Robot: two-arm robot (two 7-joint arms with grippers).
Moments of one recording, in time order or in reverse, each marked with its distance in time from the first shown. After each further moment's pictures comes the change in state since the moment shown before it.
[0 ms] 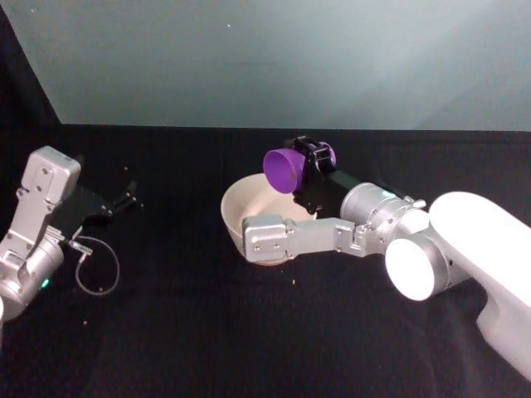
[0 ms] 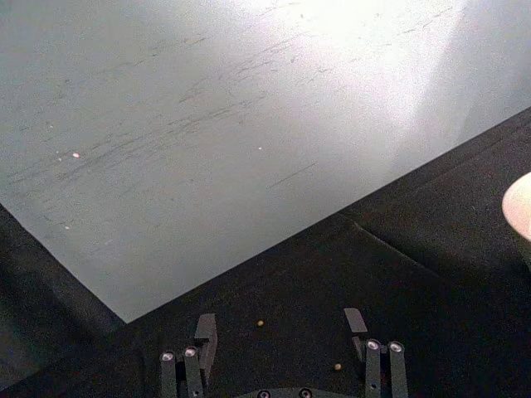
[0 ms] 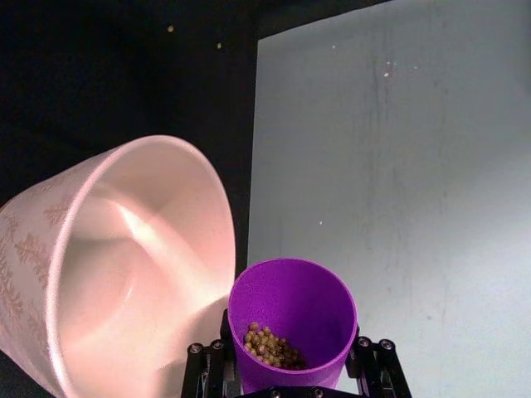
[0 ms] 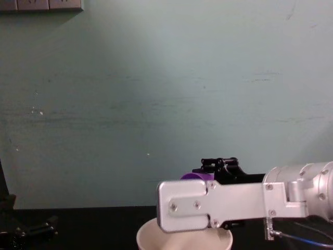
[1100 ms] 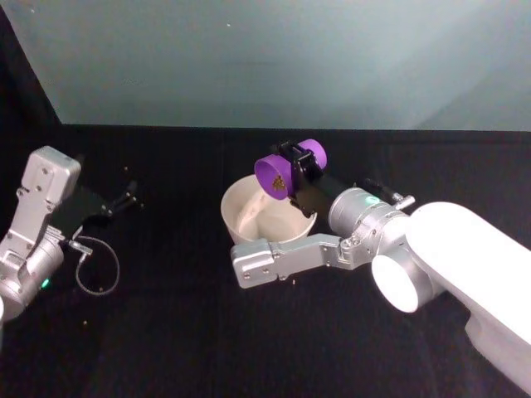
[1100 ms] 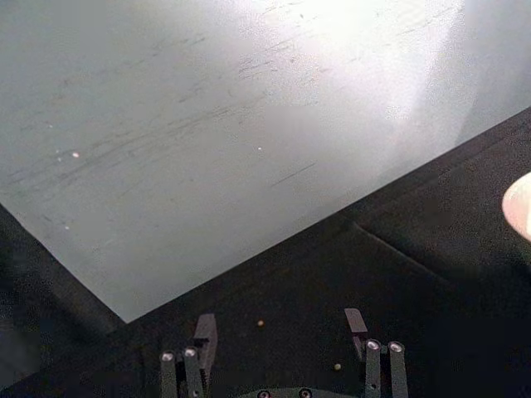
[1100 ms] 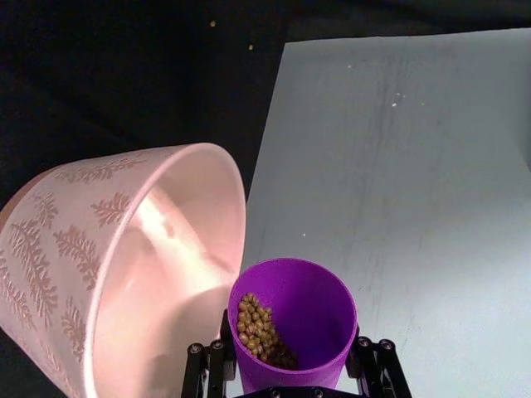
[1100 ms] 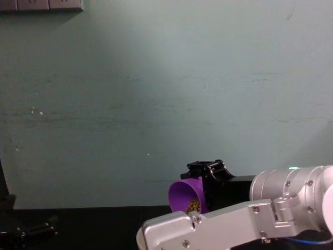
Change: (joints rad) left arm 0.000 0.000 0.000 0.000 0.000 0.000 0.000; right arm 0.003 -0.014 -0.035 -0.010 -0.212 -0.016 0.032
